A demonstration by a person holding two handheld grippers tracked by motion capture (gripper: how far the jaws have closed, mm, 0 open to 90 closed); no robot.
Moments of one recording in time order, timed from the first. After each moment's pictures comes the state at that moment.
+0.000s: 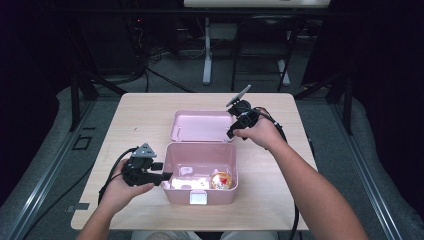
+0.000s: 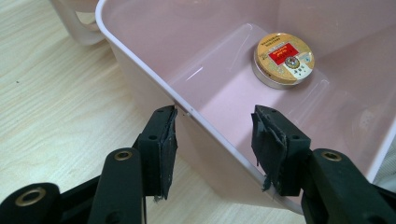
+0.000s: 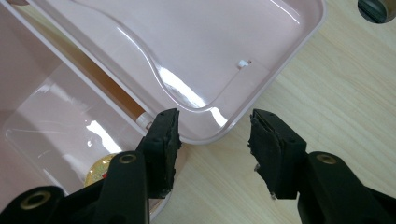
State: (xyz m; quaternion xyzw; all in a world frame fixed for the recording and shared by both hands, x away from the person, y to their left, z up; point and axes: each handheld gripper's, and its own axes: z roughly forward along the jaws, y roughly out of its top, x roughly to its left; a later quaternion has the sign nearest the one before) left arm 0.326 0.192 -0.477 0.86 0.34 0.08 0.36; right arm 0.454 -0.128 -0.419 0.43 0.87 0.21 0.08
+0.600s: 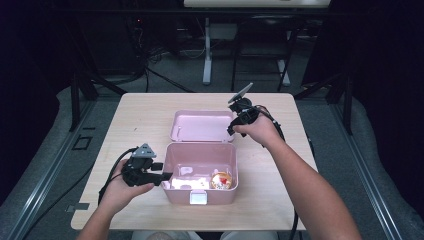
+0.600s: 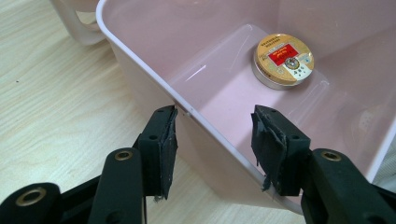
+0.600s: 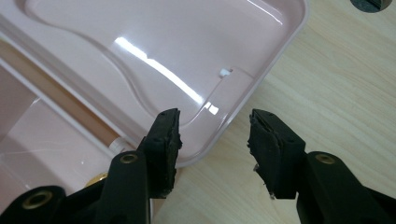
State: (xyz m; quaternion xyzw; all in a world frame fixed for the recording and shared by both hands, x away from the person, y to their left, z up) left arm 0.325 0.192 -0.477 0.86 0.34 0.08 0.36; right arm 0.472 -0.132 -0.428 0.47 0.86 0.21 0.07
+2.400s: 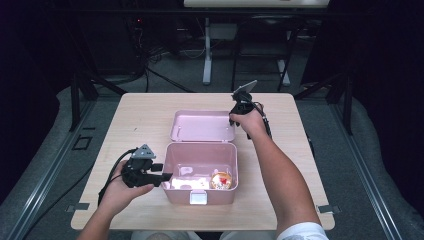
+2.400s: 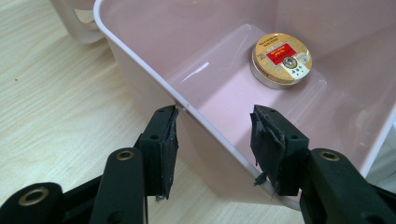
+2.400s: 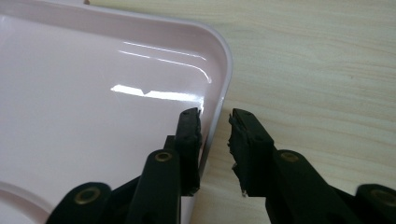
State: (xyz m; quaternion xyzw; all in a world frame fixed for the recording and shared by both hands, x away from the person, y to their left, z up) left arm 0.323 0.192 -0.477 0.86 0.34 0.08 0.36; right arm 0.539 -0.134 -0.469 0.64 0.74 0.21 0.04
